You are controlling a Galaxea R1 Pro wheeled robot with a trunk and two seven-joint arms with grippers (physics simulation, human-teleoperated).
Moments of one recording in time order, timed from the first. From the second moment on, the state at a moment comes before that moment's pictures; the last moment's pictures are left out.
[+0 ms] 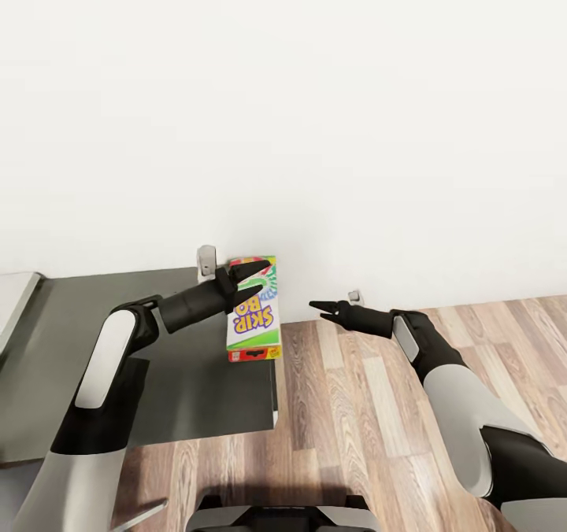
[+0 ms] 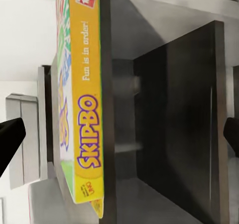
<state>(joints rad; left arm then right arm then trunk) -0.66 0.00 -0.05 -1.61 1.49 1.00 0.14 -0.99 -0.03 -0.20 -0.53 -0.15 0.73 1.03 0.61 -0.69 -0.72</state>
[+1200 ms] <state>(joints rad) -0.66 0.00 -0.06 -1.61 1.49 1.00 0.15 -1.02 -0.02 -0.20 -0.53 -0.15 0.72 1.03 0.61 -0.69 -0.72</state>
